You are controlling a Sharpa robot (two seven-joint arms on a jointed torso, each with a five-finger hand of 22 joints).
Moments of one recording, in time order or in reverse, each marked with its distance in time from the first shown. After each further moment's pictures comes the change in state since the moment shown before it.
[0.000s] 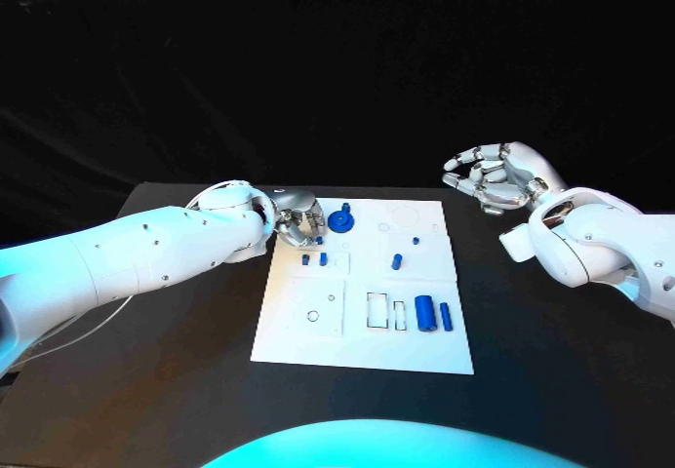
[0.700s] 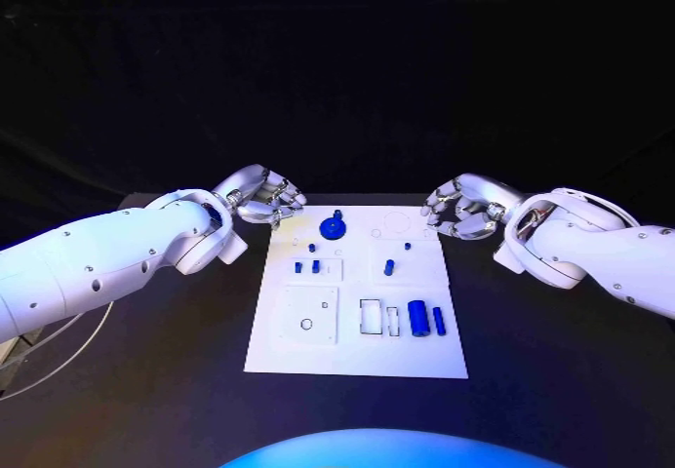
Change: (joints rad) left arm 0.007 -0.171 0.020 0.131 0.662 -0.185 0.236; left_hand 0.035 0.058 -0.074 0.019 0.000 0.053 0.019 0.010 -0.012 0.074 -0.014 0.115 0.020 -0.287 -0.001 -0.329 -0.541 0.087 -0.276 0.001 -0.452 -0.541; right arm 0.000 0.035 0.000 -0.029 -0.548 0.194 -0.225; right_hand 0.091 -0.054 0.188 -0.102 -0.053 0.111 0.004 -0.055 -0.048 -0.150 0.022 -0.803 -0.709 -0.002 0.006 -0.048 -0.042 0.016 0.008 0.014 -0.026 -0.009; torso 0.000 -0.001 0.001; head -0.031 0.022
